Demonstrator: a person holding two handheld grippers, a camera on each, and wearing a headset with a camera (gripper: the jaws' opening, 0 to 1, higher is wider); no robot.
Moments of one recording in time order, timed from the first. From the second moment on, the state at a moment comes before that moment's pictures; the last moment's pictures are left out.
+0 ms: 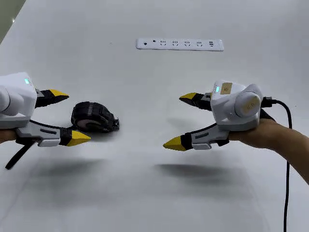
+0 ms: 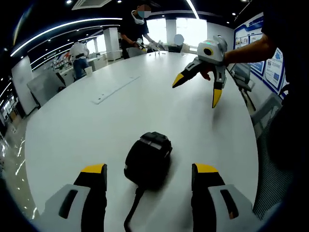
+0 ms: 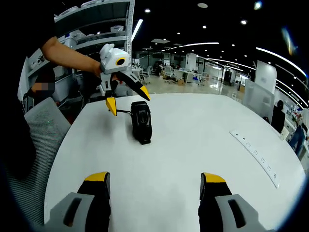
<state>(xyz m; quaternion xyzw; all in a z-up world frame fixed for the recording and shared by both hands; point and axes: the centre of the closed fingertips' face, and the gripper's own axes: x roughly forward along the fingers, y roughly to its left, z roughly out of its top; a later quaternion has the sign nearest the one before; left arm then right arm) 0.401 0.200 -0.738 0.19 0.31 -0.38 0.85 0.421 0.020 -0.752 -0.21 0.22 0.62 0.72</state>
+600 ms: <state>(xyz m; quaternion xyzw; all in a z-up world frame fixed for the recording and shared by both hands) 0.409 0.198 -0.754 0.23 0.34 -0.44 0.80 0.420 0.061 -0.768 -0.25 0.19 0.67 0.67</state>
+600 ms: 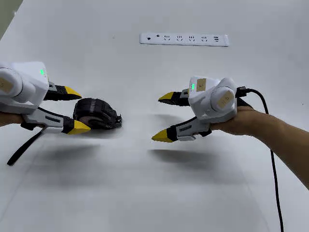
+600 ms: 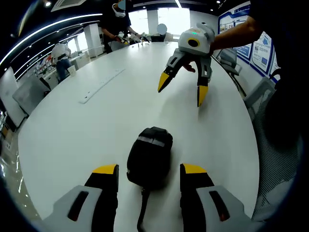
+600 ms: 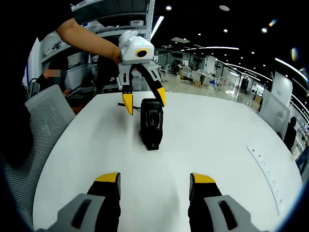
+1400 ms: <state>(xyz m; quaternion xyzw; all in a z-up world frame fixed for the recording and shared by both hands) 0.412 0.199 -0.769 0.30 0.36 -0.47 0.75 0.422 0.110 -0.783 -0.27 0.18 0.71 0.63</state>
